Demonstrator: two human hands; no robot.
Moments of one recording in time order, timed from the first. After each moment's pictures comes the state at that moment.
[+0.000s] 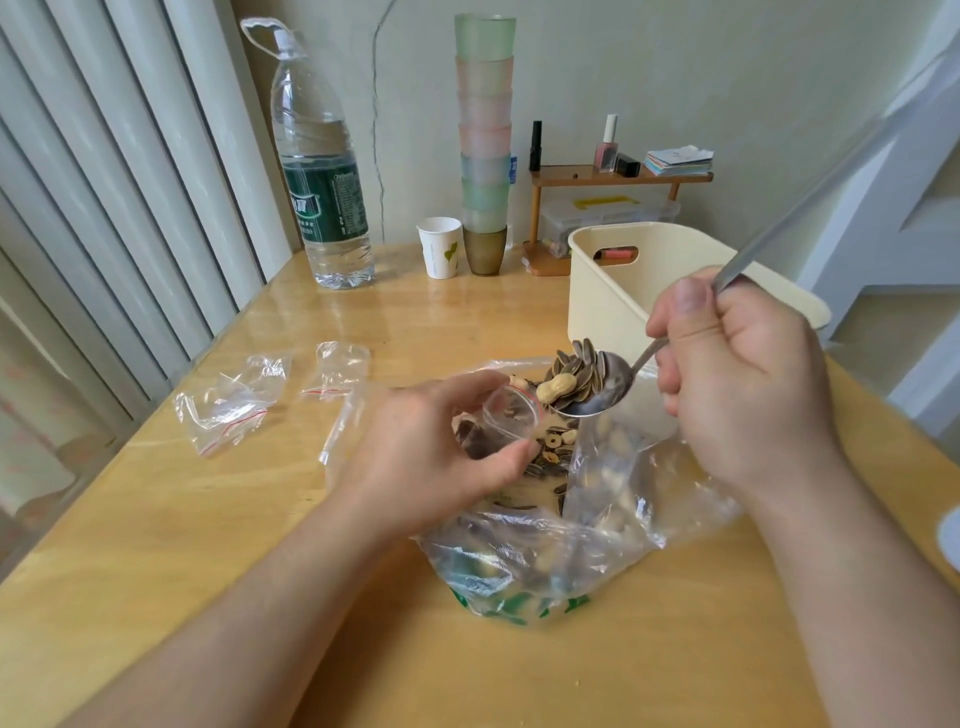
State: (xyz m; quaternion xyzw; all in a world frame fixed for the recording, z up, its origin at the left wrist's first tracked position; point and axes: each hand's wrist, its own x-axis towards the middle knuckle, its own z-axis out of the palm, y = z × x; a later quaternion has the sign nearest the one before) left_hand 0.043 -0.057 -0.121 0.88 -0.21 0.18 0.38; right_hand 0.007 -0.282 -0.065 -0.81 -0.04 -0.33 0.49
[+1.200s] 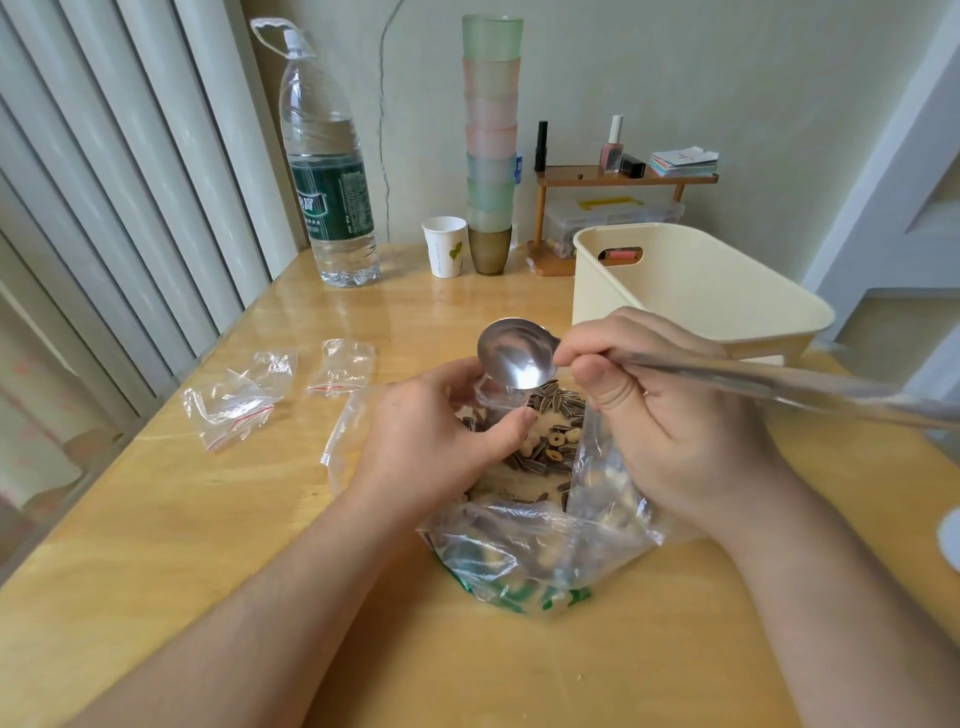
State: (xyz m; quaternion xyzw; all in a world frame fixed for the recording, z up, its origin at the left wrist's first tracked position) left_hand 0.050 -0.066 -0.124 0.88 -0.13 0.18 0.43; right_hand 0.011 -0.271 -0.079 -0.83 -0.29 -0.33 0.34
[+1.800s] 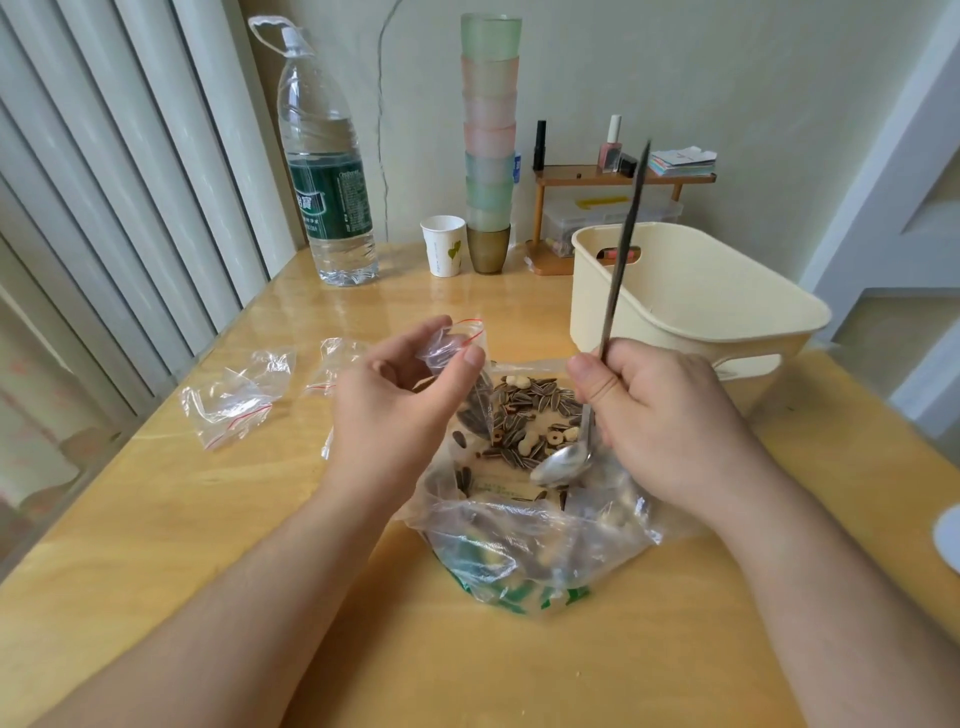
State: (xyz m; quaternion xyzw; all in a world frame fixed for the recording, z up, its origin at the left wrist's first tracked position) left_hand 0.060 -0.059 -0.126 0.68 -0.06 0.19 0.71; right_hand 0.018 -0.272 -0.087 -0.92 -0.08 -0.21 0.33
